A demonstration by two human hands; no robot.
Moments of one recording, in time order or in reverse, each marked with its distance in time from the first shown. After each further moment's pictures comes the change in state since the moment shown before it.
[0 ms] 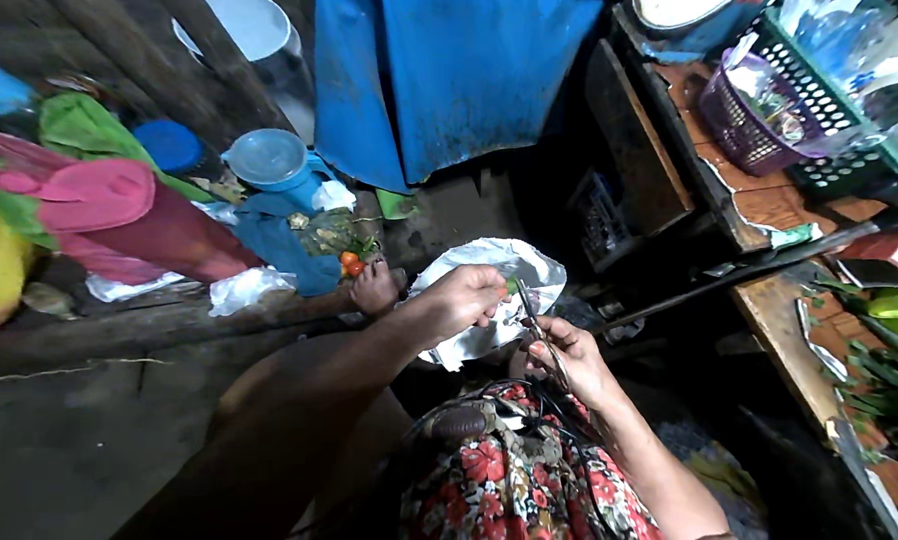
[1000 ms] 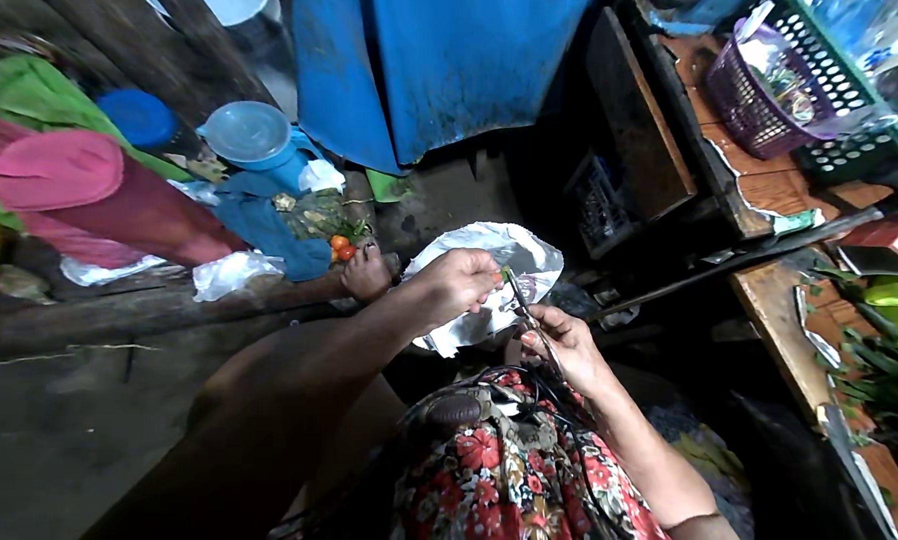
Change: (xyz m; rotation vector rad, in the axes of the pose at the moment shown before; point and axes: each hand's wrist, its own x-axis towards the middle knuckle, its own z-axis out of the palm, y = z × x) left_hand -0.001 0.005 -0.006 0.123 -0.007 0.011; right_hand 0.002 0.005 0.000 -0.071 -0.005 0.006
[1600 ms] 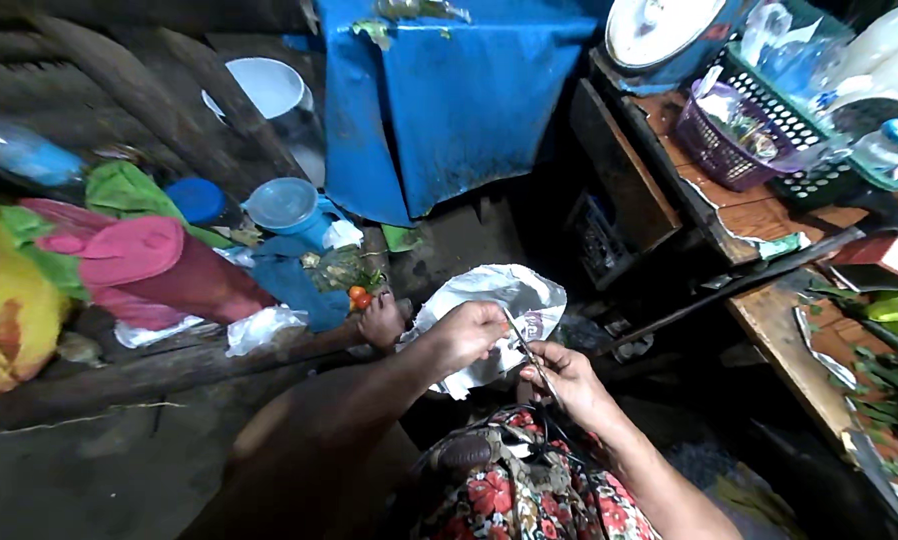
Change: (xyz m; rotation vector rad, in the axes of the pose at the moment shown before) left_hand 0.004 0.005 0.009 0.027 -0.038 -0.112; right_hand 0.002 -0.001 0.001 -0.028 0.006 0.062
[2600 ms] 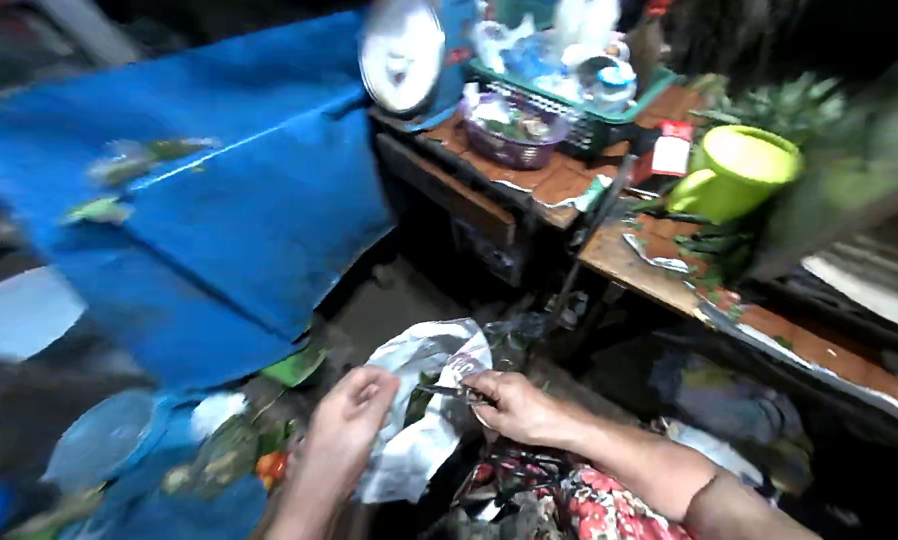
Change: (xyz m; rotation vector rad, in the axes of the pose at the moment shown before) left_hand 0.018 0.018 0.015 0.225 0.265 0.293; right_hand -0.028 0.000 -0.037 -0.354 0.159 -0.136
